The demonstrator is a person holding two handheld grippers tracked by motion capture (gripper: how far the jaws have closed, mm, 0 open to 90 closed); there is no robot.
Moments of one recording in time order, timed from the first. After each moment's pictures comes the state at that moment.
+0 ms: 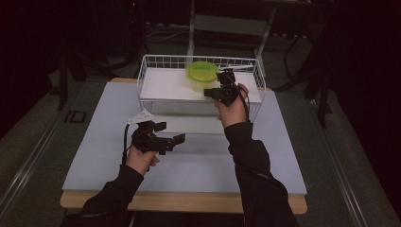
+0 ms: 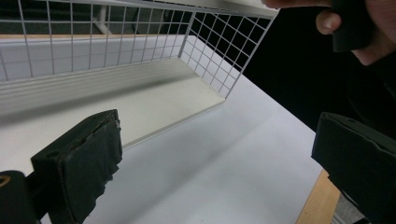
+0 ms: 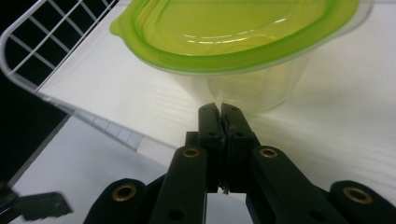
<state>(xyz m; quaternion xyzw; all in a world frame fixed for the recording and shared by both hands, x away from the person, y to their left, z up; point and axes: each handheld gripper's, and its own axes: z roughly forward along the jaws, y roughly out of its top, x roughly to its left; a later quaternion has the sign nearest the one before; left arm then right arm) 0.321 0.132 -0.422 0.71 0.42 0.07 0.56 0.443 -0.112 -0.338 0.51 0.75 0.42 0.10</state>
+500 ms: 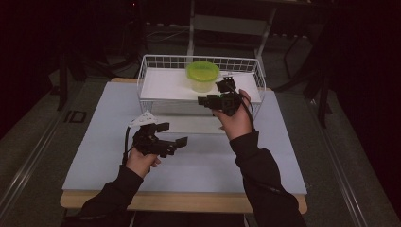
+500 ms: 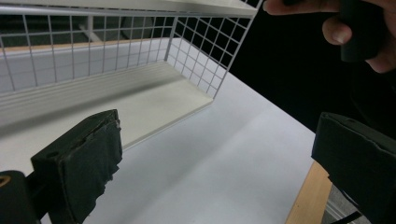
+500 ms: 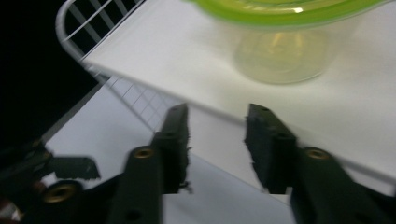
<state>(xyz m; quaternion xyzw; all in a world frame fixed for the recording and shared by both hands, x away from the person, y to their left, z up) 0.311 0.127 -0.417 0.73 0.38 0.08 0.57 0.403 -0.114 -0.331 0.45 0.77 0.44 0.10</state>
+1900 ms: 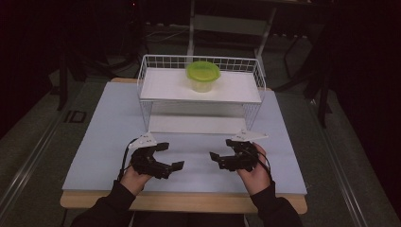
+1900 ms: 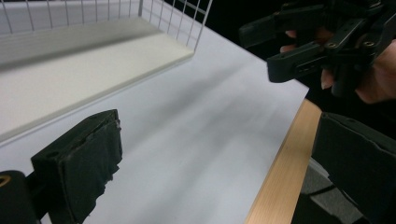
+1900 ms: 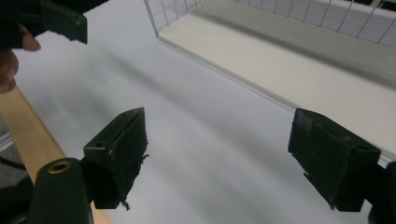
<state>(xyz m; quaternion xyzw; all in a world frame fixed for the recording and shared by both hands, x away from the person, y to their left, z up) 0.283 0.133 -0.462 0.77 0.34 0.05 0.54 0.310 -0.177 -0.440 0.36 0.82 0.43 0.12</state>
